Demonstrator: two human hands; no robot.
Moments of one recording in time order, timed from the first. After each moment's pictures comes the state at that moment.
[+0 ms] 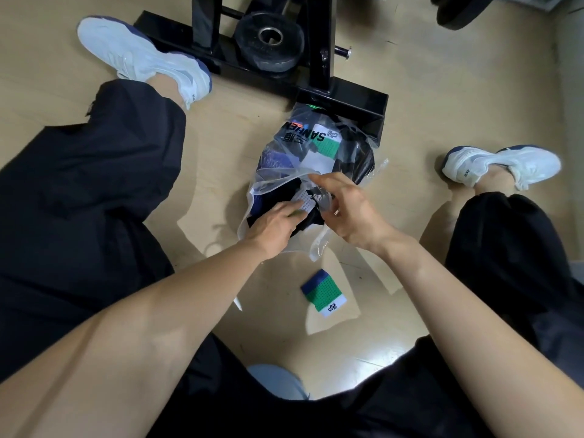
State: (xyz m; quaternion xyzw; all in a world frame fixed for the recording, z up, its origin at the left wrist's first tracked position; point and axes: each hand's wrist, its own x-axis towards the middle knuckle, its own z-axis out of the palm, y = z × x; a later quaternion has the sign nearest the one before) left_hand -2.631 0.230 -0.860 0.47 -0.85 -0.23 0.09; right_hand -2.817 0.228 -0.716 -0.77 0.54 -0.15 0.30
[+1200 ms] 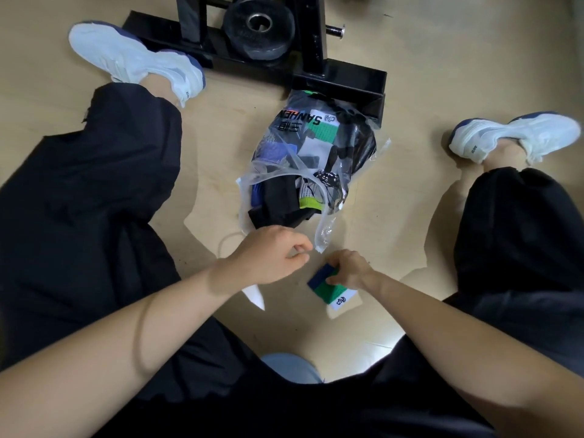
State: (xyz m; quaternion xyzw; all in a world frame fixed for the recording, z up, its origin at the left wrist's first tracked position) left_hand -2.614 0.295 -0.743 0.48 -0.80 -0.37 0.03; right_hand -2.847 0.316 -0.850 -0.62 0.64 0.17 0.41
